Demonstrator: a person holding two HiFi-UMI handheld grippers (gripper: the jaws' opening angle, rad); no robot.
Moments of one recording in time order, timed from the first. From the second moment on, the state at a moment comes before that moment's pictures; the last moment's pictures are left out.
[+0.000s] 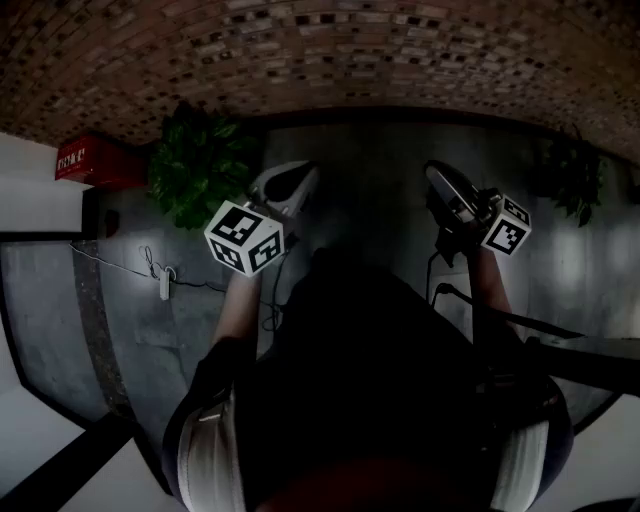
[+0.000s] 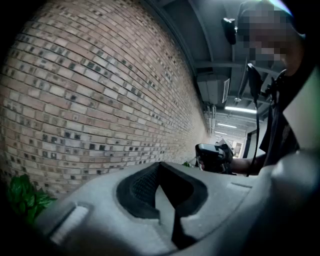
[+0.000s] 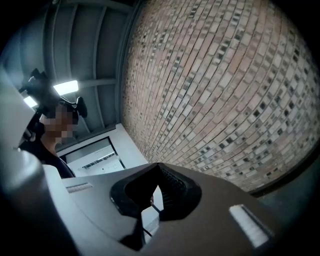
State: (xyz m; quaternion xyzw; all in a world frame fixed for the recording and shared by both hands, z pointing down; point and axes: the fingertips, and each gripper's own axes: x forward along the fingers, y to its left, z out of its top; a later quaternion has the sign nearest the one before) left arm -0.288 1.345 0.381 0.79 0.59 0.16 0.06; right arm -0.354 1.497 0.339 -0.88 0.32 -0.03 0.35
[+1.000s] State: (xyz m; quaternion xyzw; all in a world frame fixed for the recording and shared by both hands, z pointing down) left arm -0.166 1.279 0.395 0.90 0.38 0.21 0.08; right arm -0.175 1.470 0.377 -0.86 0.46 -0.11 0.20
